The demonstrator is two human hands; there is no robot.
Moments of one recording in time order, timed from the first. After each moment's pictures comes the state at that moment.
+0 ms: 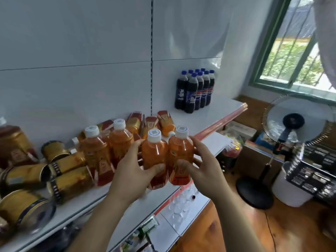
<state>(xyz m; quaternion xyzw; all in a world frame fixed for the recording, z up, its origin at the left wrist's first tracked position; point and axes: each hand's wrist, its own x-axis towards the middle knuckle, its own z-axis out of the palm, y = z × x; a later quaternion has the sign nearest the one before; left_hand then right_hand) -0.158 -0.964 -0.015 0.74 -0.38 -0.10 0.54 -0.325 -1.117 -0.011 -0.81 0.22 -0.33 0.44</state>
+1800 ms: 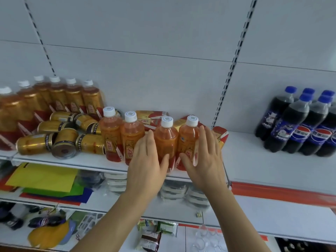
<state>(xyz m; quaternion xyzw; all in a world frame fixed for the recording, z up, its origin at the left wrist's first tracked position) -0.183 -1.106 -0.032 0.94 -0.05 0.25 0.22 -0.165 -1.295 -0.046 -0.93 -0.06 -0.29 0.23</state>
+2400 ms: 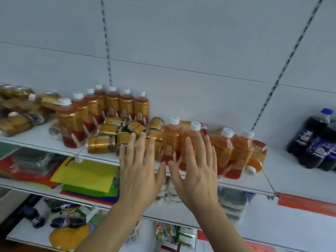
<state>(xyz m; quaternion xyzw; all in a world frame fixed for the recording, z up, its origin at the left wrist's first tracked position) -0.223 -0.925 -0.028 0.93 -0.06 0.33 0.12 -0.223 -1.095 -0.021 -0.91 -0.10 -0.37 0.15</state>
